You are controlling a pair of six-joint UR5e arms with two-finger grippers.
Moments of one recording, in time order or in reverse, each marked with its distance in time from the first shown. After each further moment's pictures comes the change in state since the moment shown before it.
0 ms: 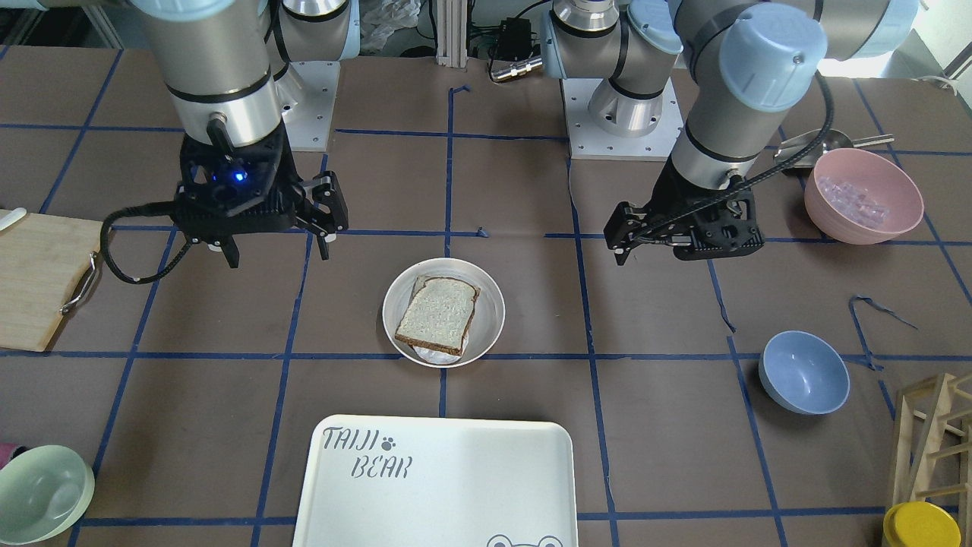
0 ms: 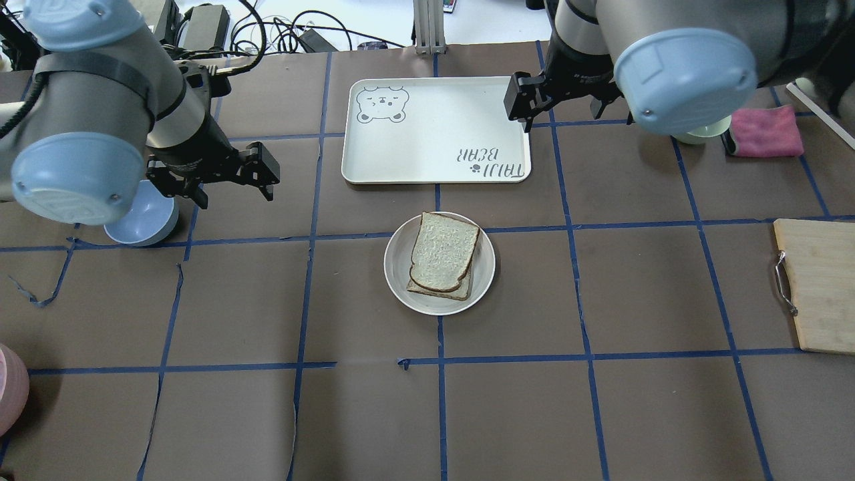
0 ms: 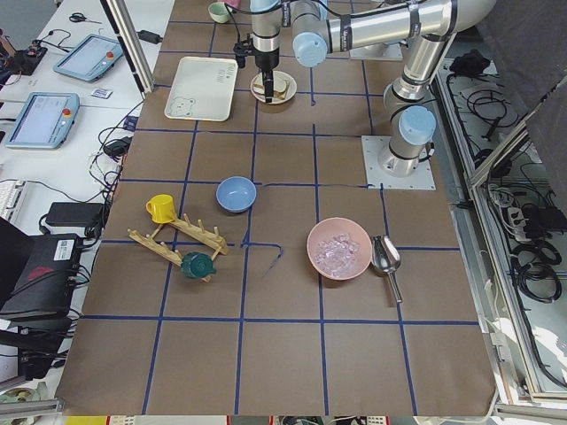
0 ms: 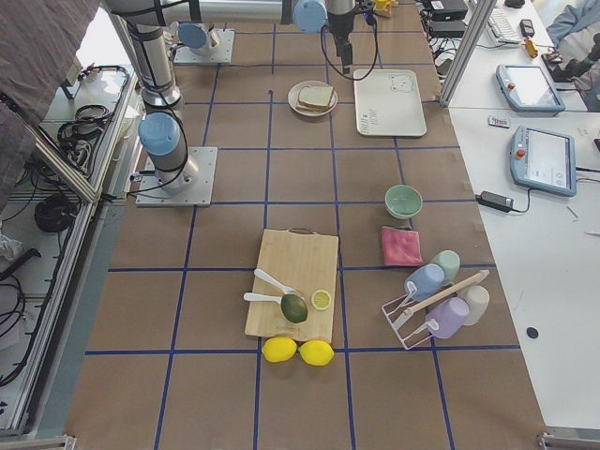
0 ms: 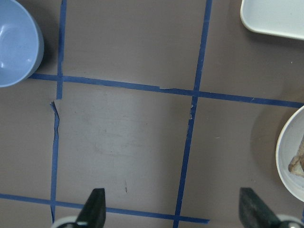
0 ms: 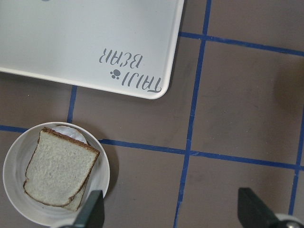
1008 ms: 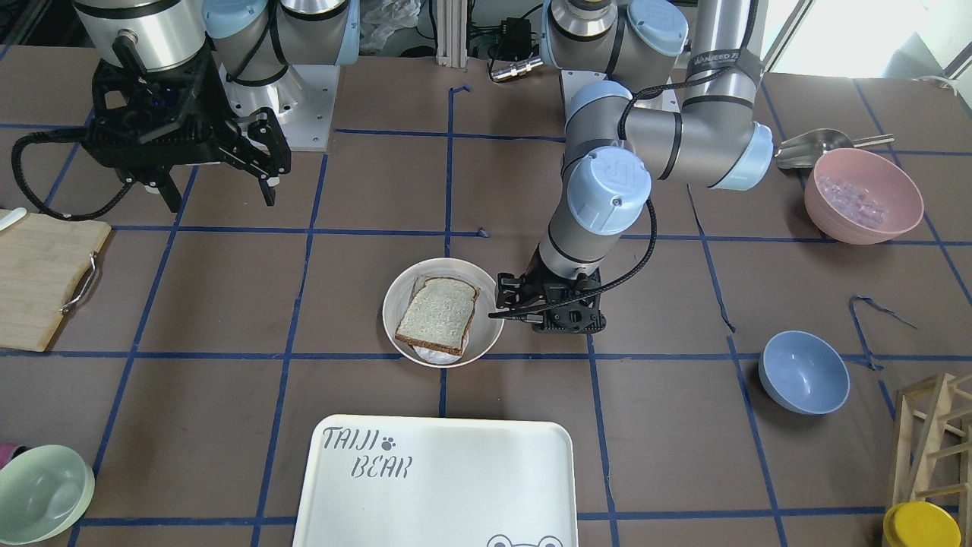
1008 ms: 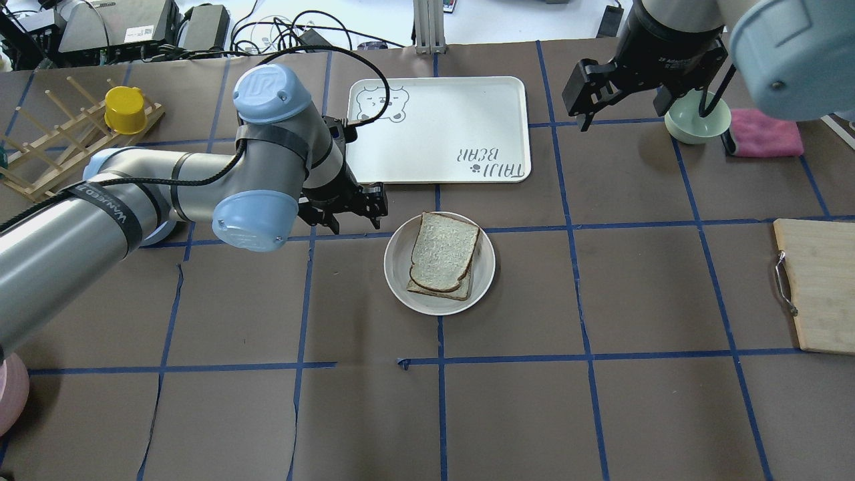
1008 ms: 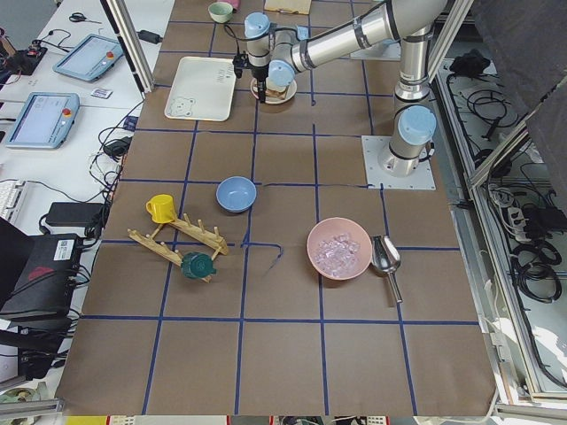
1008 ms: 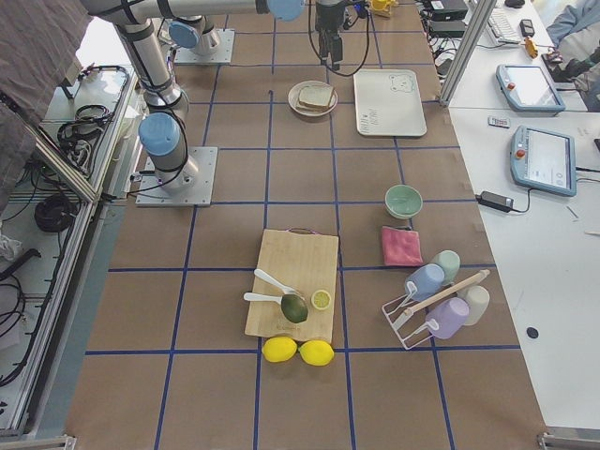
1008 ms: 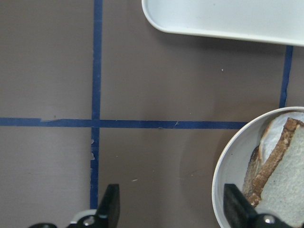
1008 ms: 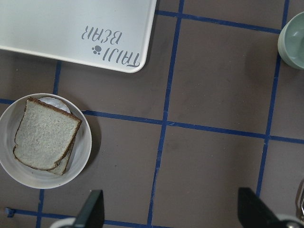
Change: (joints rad) left arm -0.185 -0.258 -0.055 0.264 -0.132 -0.132; right arm -0.082 -0.093 0.001 0.134 0.011 -0.037
